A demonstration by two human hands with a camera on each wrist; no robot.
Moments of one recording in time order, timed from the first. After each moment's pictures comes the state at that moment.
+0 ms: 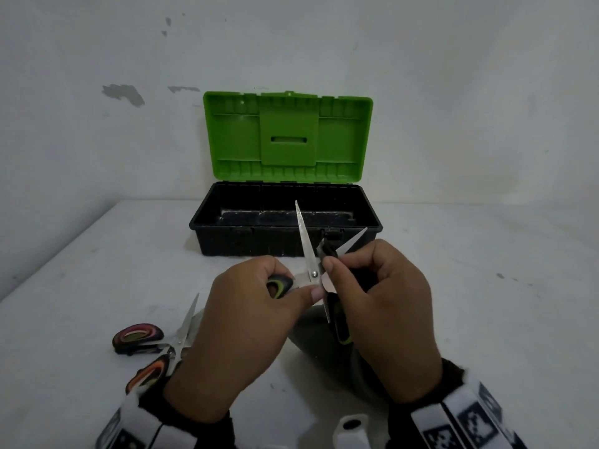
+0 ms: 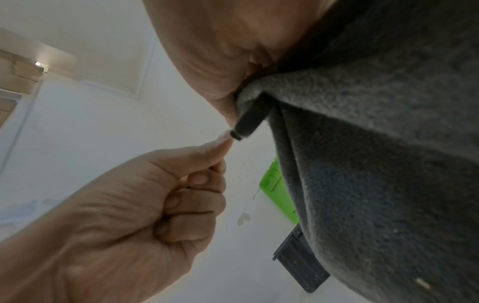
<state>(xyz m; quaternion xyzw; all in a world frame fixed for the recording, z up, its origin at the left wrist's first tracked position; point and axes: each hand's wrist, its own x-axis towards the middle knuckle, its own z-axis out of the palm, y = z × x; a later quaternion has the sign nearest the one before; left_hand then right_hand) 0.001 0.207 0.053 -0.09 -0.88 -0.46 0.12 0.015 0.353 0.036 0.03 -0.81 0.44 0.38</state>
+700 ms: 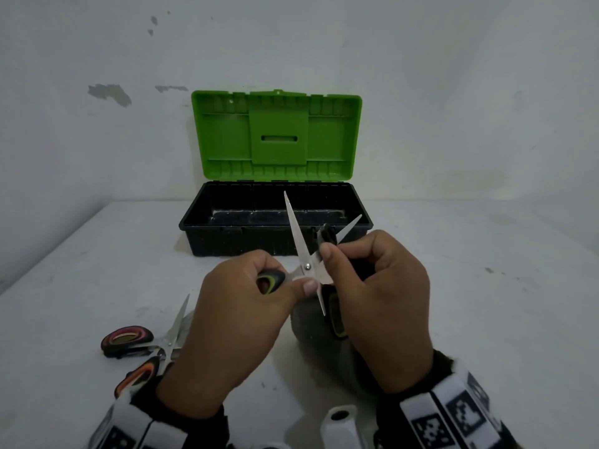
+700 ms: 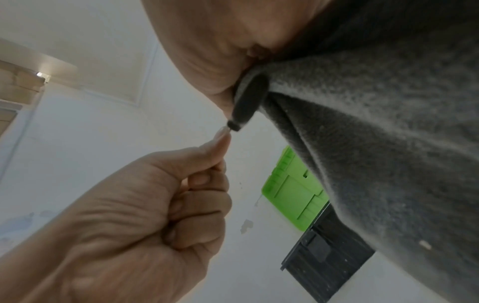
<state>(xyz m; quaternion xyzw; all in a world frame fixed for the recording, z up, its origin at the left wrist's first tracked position) -0.001 0.210 0.048 -0.11 -0.85 -0.49 0.14 0.016 0.354 0.043 0.02 -0.78 0.46 0.42</state>
